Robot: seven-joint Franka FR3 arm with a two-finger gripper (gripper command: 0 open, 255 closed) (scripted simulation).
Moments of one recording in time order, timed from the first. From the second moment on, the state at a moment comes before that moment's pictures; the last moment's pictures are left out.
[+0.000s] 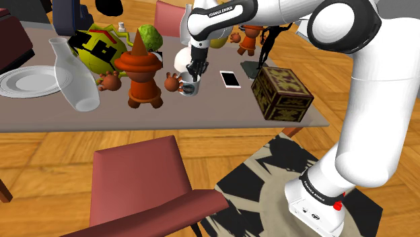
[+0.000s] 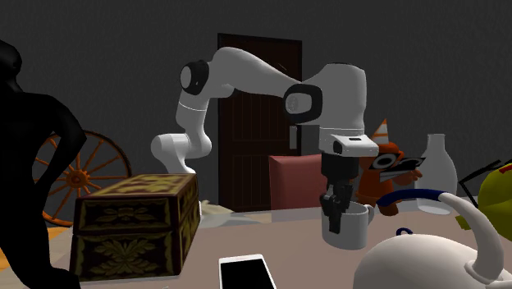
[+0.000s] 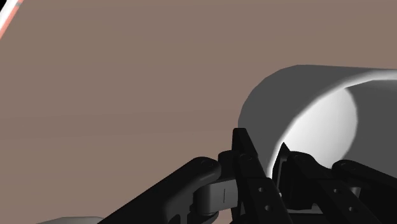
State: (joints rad) arm 0.01 0.51 0.06 -1.57 0.03 2.02 -0.07
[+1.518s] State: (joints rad) arm 0.01 0.45 0.06 -1.39 0.03 1.77 -0.06
